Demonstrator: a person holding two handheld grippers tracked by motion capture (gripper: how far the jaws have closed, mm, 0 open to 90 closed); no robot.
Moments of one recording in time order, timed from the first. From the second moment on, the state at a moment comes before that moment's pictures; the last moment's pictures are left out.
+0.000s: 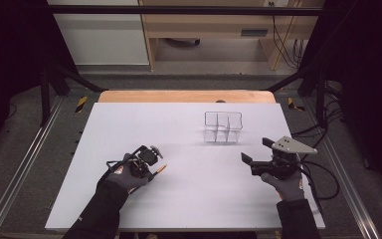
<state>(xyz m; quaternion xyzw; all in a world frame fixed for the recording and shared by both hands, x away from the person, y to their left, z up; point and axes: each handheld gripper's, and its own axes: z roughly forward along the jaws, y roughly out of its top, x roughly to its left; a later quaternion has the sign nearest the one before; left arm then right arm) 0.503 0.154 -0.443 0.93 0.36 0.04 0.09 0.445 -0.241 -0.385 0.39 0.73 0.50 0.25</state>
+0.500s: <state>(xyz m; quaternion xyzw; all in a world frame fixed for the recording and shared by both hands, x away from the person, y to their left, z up) 0.497 0.168 -0.419 0.92 0.35 0.05 0.15 0.445 -0.241 -0.385 0.39 0.73 0.51 0.25</state>
